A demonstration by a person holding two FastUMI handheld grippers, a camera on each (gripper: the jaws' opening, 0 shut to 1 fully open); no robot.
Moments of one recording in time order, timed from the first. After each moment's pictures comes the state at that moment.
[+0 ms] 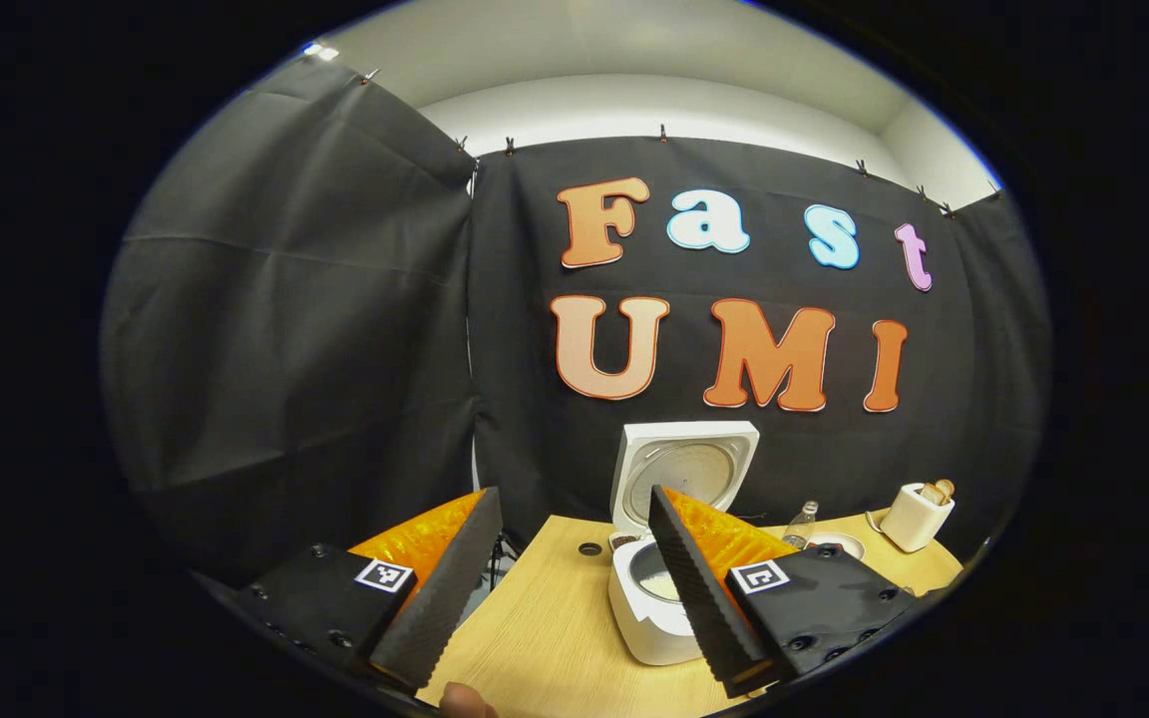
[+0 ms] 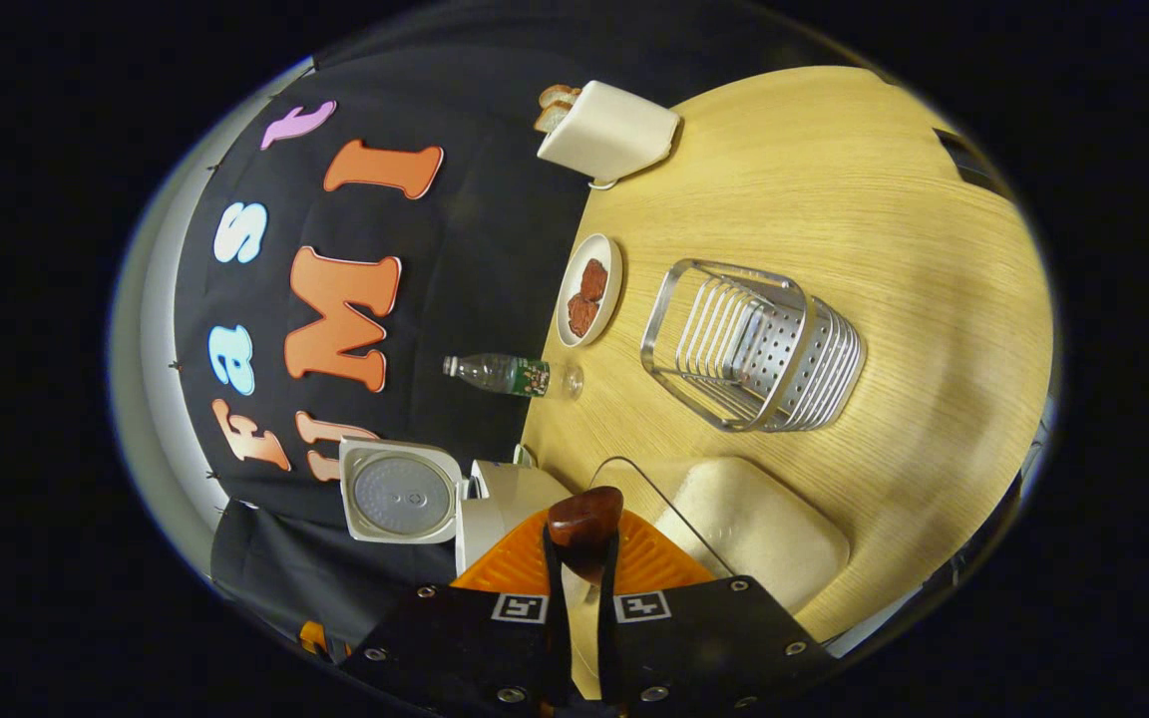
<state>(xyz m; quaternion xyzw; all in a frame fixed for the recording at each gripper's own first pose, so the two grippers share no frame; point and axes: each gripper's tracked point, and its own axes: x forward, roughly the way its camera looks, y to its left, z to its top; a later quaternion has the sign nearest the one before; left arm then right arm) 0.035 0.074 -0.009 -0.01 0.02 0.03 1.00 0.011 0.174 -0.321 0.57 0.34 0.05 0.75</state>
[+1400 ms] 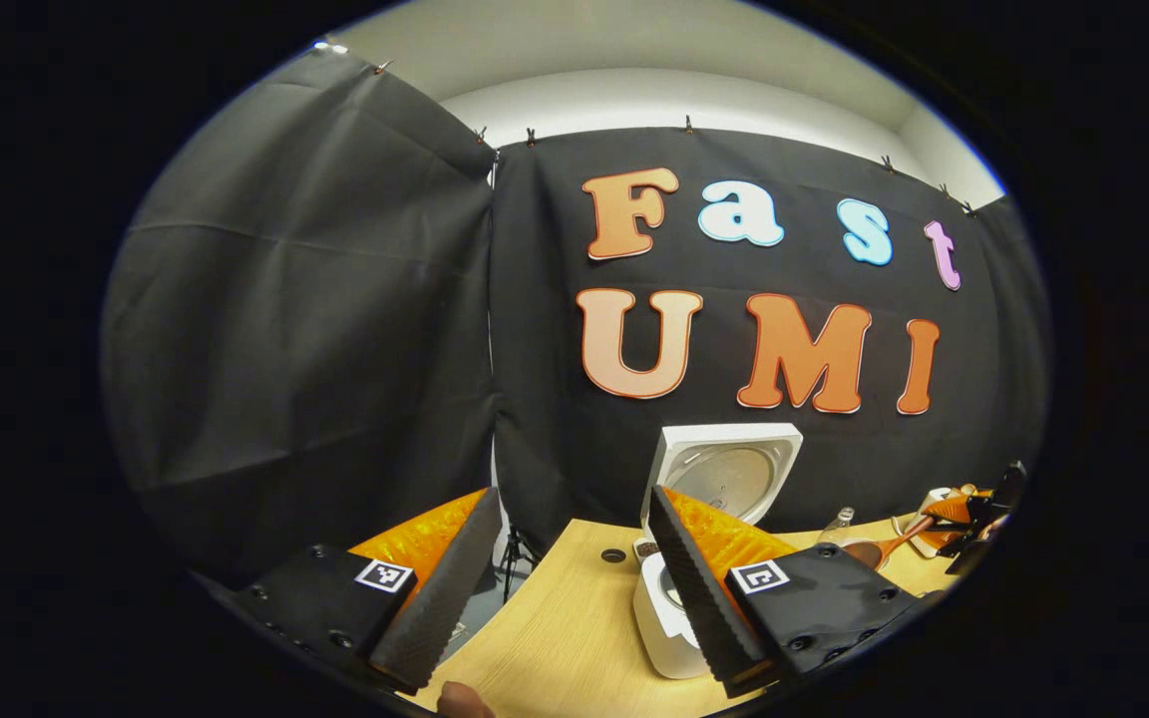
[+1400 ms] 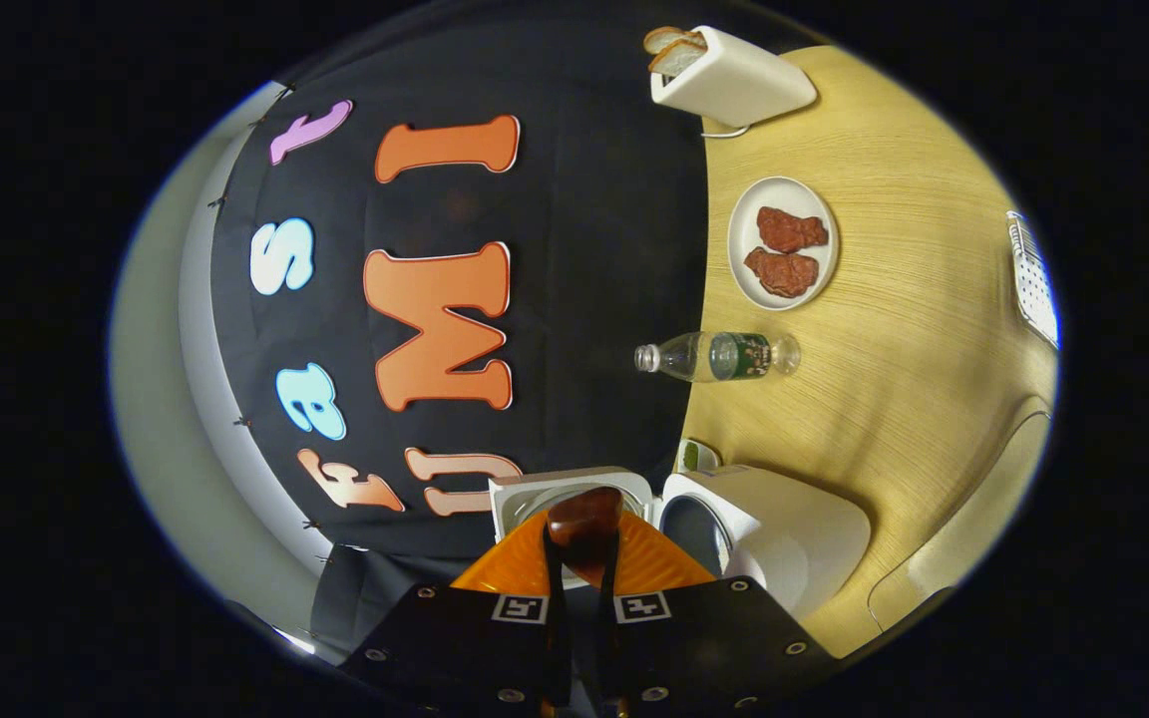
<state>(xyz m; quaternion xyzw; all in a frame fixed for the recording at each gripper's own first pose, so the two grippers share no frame) 0.079 0.114 -0.022 -0.02 0.03 0.07 1.00 0.159 0.306 -0.155 0.66 0.29 0.14 0.68</state>
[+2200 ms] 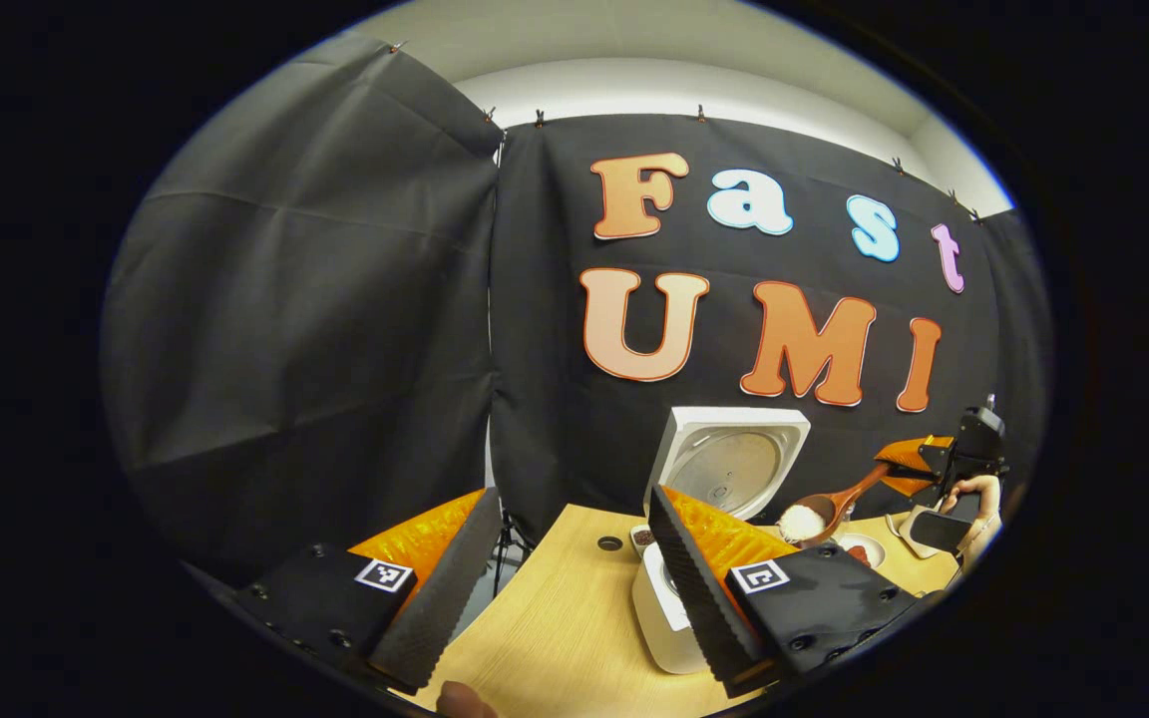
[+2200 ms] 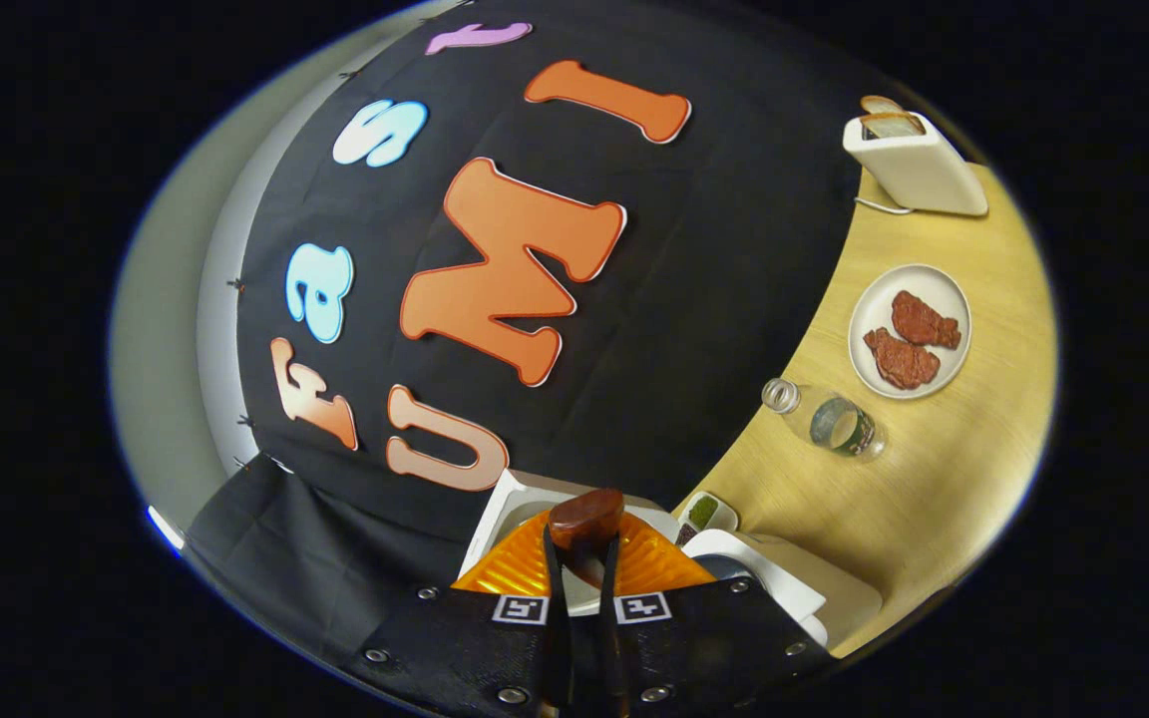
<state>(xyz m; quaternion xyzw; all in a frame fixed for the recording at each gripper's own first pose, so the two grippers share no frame) 0.091 0.122 -0.045 -0.04 0.06 0.05 1.00 0.223 0.381 -0.103 0.49 0.23 0.18 0.82</state>
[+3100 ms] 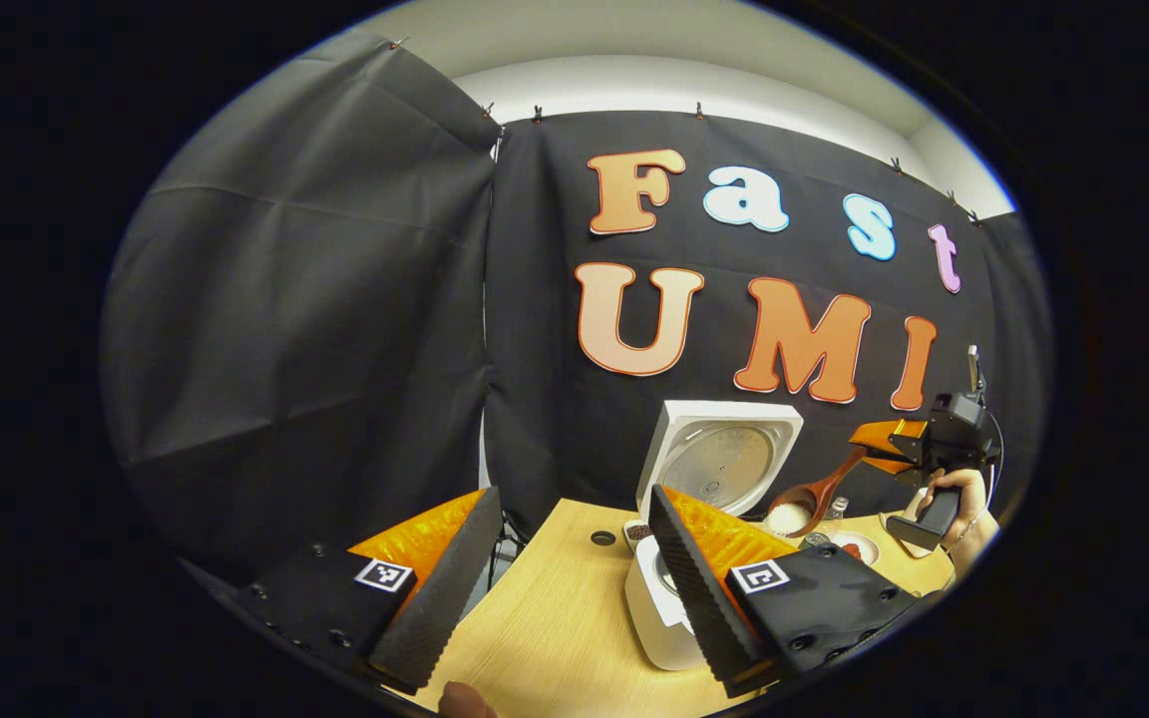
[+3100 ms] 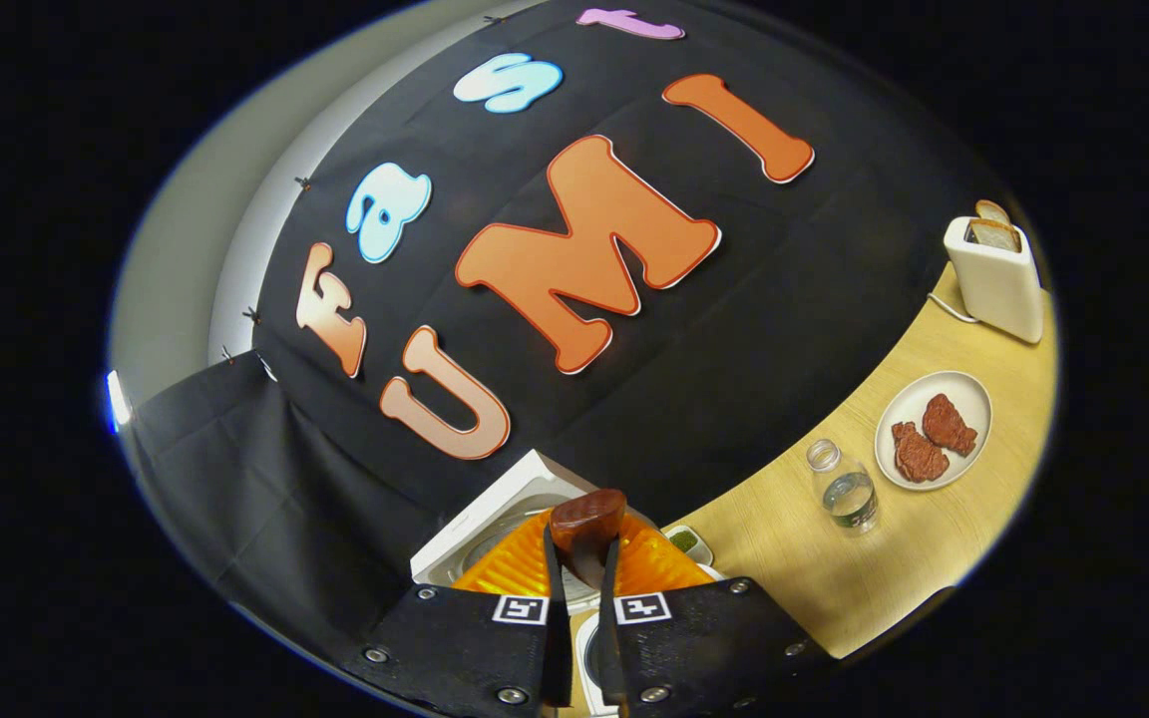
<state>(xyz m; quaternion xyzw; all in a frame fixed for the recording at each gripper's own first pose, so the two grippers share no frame) 0.086 0.118 -0.046 -0.04 0.06 0.05 1.00 0.225 0.411 -0.084 0.36 0.19 0.22 0.89</state>
